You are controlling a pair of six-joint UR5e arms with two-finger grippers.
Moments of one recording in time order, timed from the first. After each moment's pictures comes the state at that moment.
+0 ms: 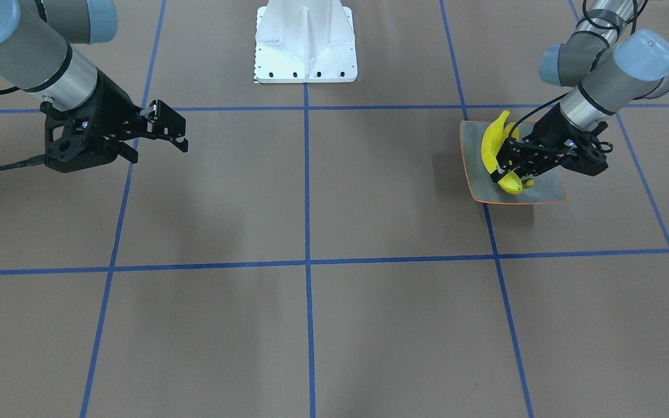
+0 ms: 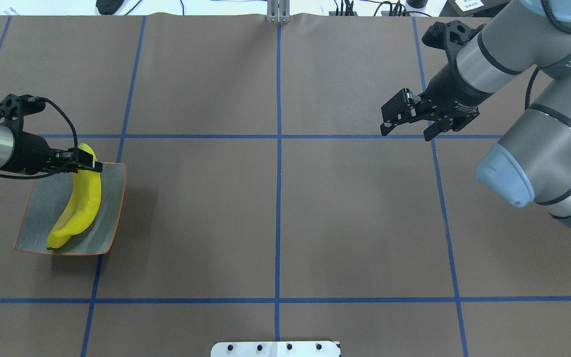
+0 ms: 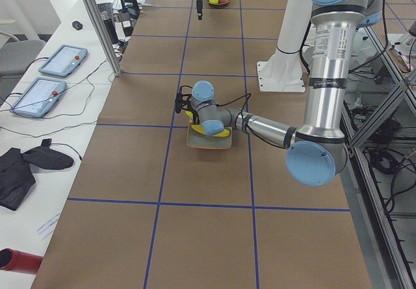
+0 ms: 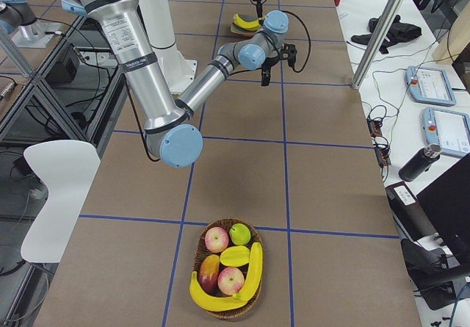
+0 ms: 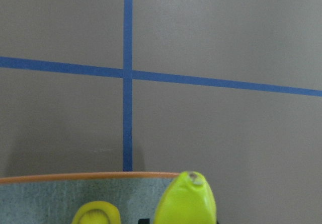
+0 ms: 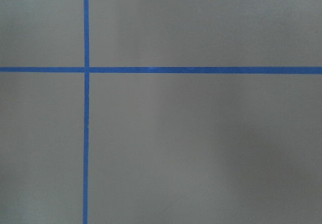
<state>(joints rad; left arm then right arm) -0.87 -1.63 -1.71 -2.47 -2.18 -1.17 0.92 -1.14 1.93 -1.56 2.37 0.95</state>
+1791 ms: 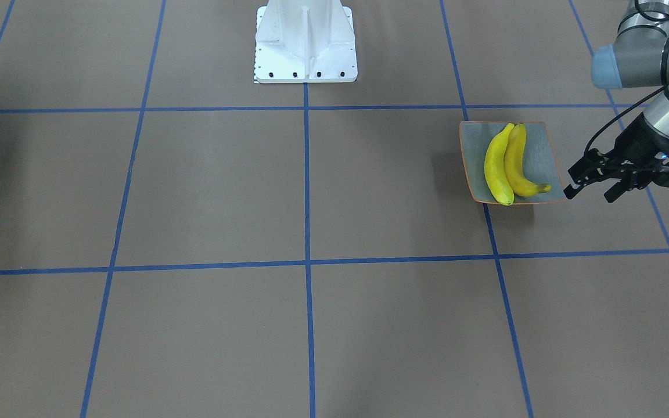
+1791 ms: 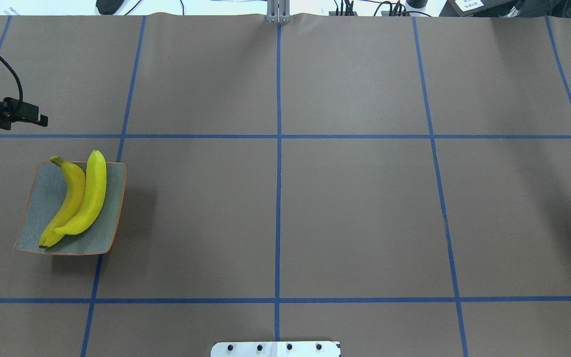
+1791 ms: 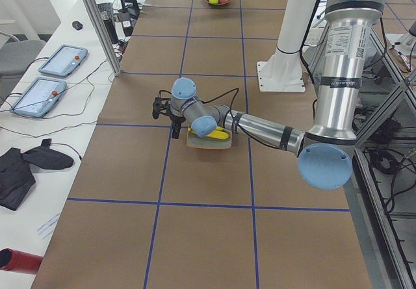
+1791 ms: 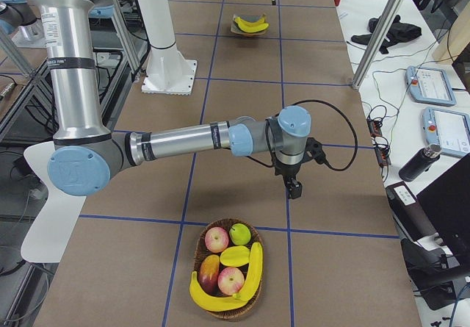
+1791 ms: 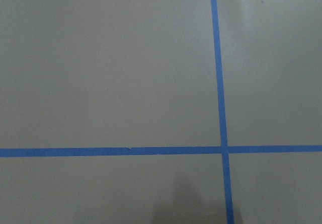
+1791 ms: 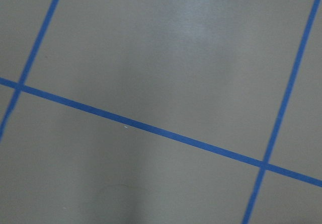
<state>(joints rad) -1.10 -1.65 -1.72 -2.19 -2.23 -0.88 1.47 -1.49 1.63 -1.56 2.27 -0.28</state>
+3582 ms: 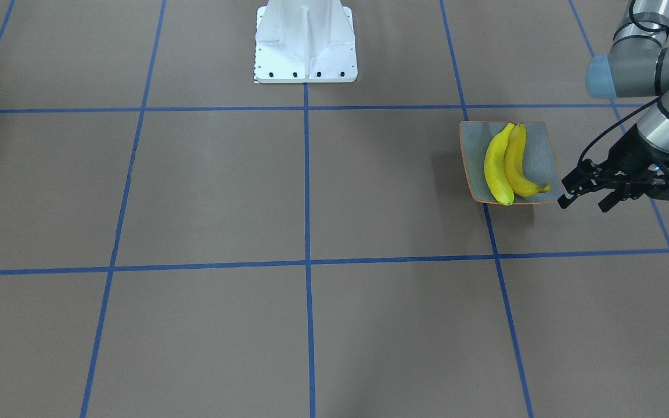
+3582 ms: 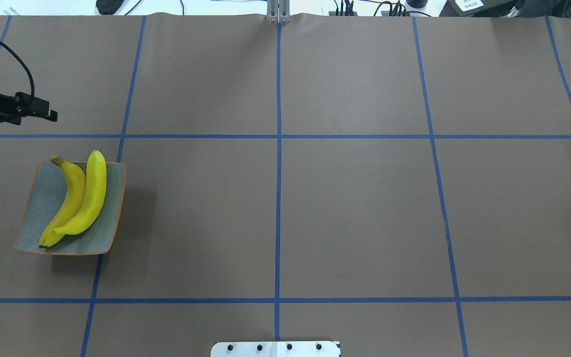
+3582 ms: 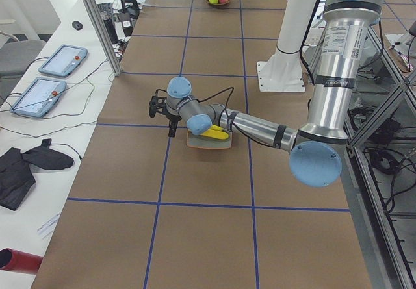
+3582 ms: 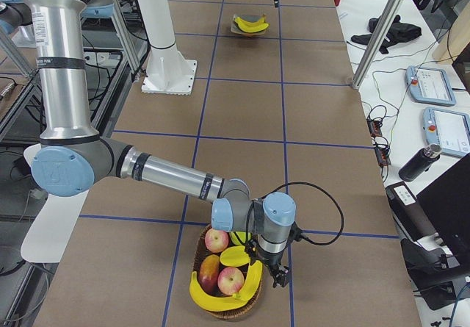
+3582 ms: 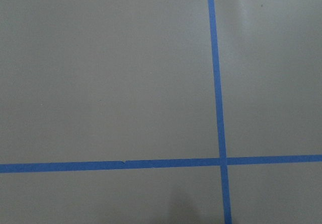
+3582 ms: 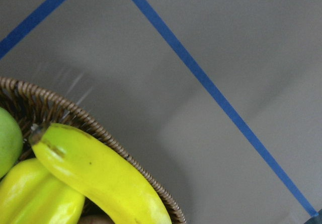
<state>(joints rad) -1.10 -1.70 -1.67 -2.18 -2.23 -0.88 1.54 -1.53 1.24 -1.31 2.02 -0.81</state>
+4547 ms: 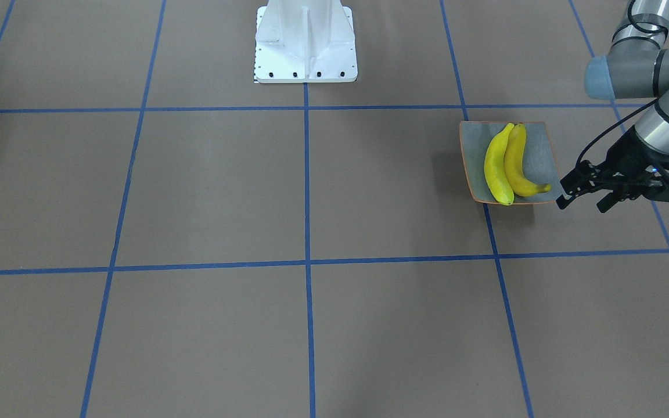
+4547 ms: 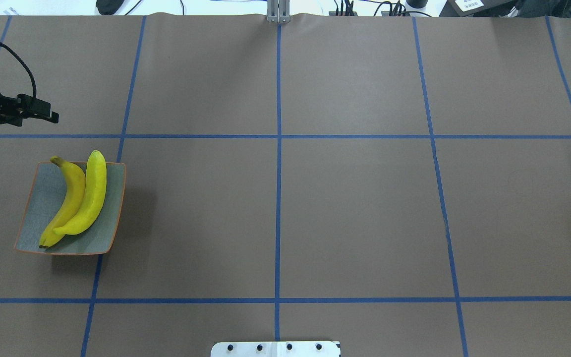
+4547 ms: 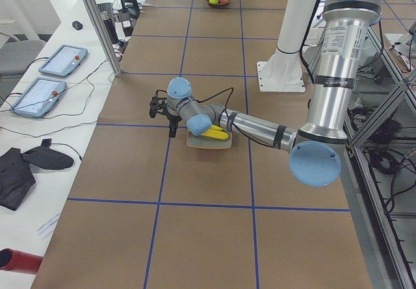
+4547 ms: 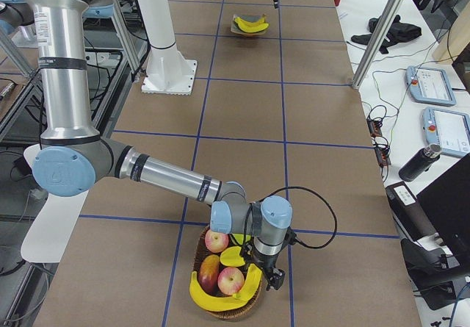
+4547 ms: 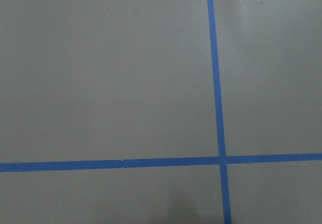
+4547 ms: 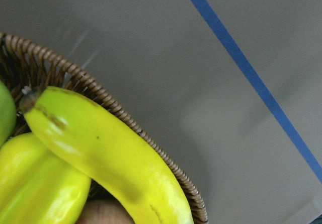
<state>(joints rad) -1.09 -1.70 -1.66 -2.19 -2.23 -0.88 1.50 -1.53 1.22 -1.31 2.00 -0.80</state>
